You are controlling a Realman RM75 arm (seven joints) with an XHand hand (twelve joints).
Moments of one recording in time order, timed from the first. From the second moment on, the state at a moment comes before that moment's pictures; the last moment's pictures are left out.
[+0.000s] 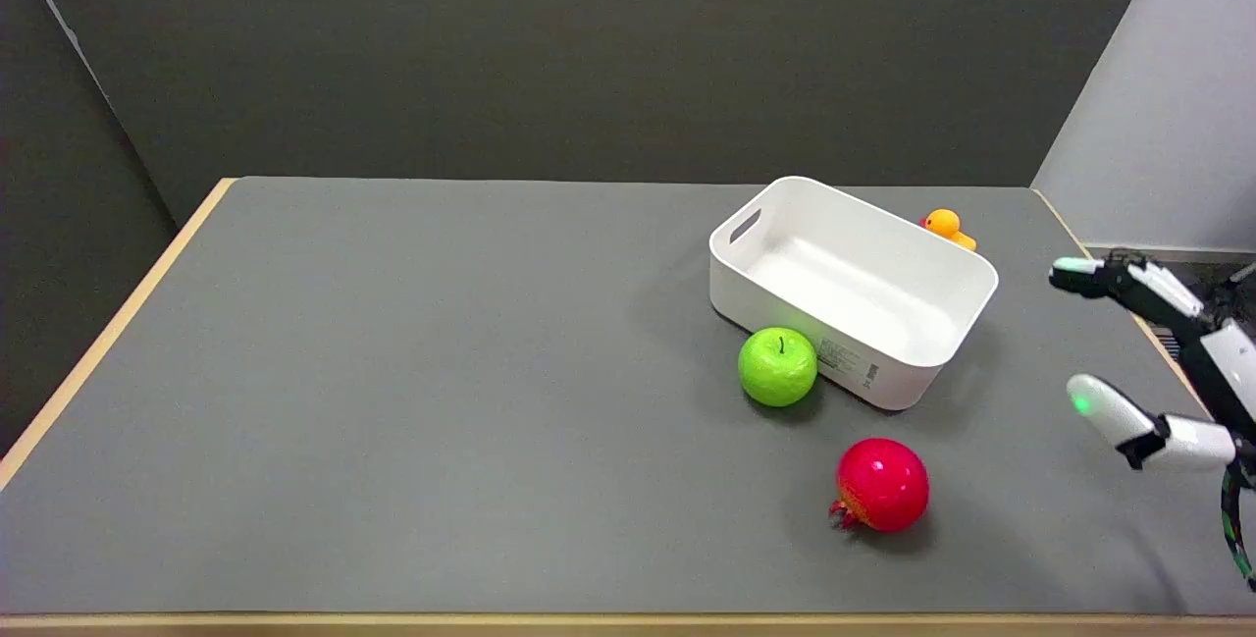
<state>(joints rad) -0.47 -0.84 -1.44 0.65 0.42 1.71 1.24</state>
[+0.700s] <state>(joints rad) -0.56 -0.92 -1.48 0.71 0.29 1.82 1.20</state>
